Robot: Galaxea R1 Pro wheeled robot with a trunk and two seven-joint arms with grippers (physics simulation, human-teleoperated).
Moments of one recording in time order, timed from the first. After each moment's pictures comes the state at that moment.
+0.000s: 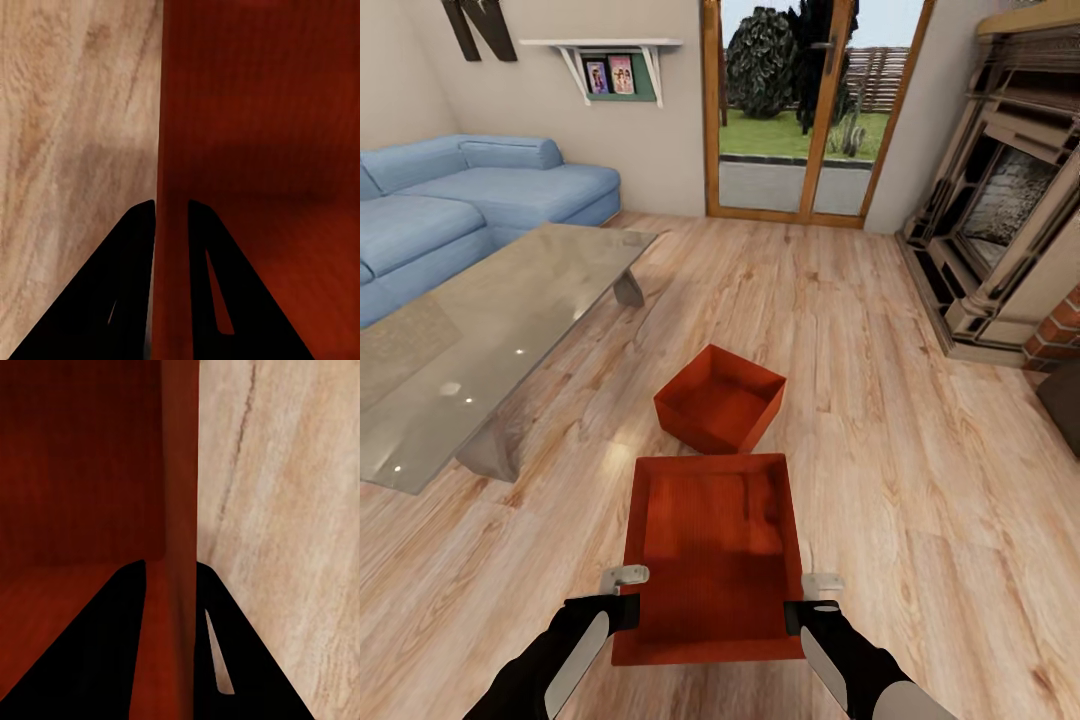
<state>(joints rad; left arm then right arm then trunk) -0.41 0.05 -0.34 -0.90 0.52 0.57 0.31 -0.55 0.08 0.34 -0.46 -0.30 0.28 -0.29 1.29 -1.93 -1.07</state>
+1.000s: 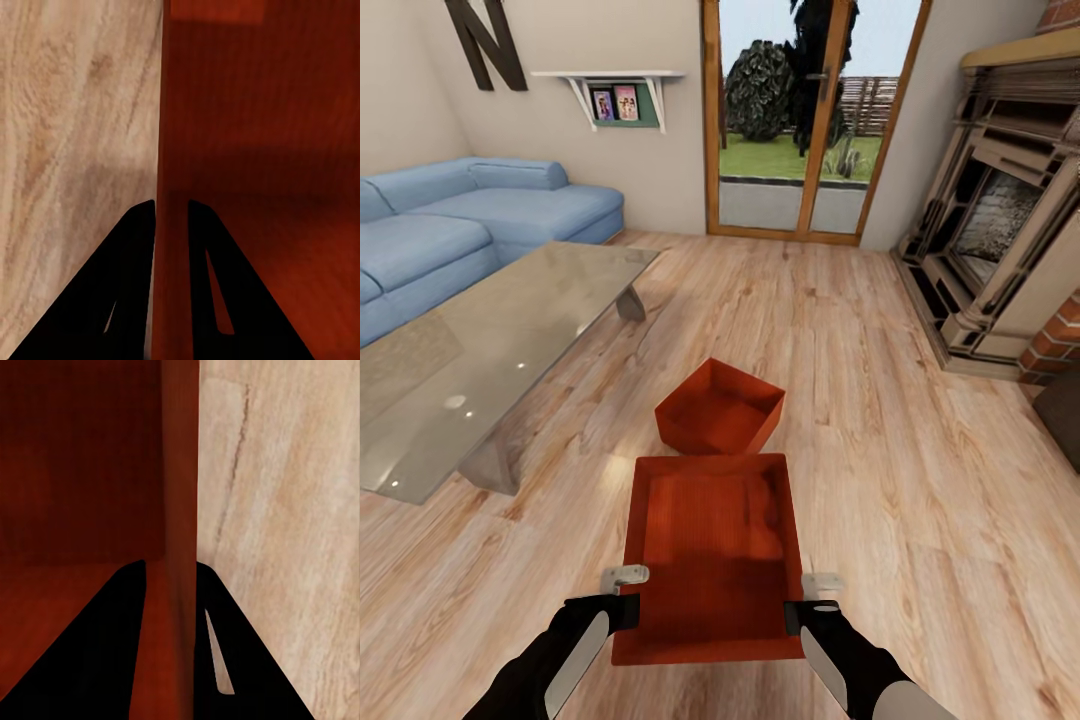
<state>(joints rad) -0.41 0.05 -0.34 -0.90 0.52 0.57 0.31 -0.55 0.08 0.34 -0.46 -0.30 0.28 -0.29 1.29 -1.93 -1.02</state>
